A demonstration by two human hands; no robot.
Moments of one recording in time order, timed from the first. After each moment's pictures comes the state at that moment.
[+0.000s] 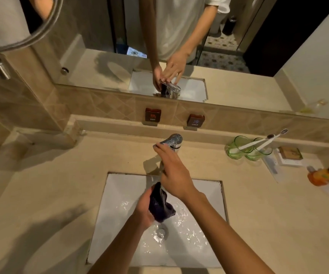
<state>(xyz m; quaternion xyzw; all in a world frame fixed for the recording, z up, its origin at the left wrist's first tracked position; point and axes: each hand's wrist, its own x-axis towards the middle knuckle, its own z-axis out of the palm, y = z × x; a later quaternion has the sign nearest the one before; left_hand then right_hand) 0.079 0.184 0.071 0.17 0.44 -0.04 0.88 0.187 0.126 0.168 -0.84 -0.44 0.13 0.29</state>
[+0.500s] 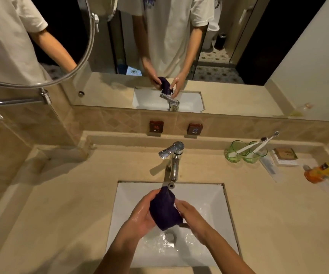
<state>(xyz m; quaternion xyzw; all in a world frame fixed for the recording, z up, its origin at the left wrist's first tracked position) 0.035 0.205 0.150 0.30 0.35 -0.07 0.88 0.116 0.049 0.136 -0.74 -0.02 0.48 0.47</state>
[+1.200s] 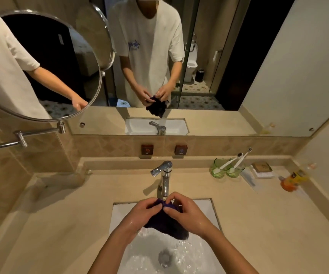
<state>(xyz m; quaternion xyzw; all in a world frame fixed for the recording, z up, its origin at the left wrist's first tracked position) 0.016 0.210 0.242 0.66 0.22 -0.09 0.71 0.105 0.044 0.257 -0.81 -0.29 0.28 0.44</state>
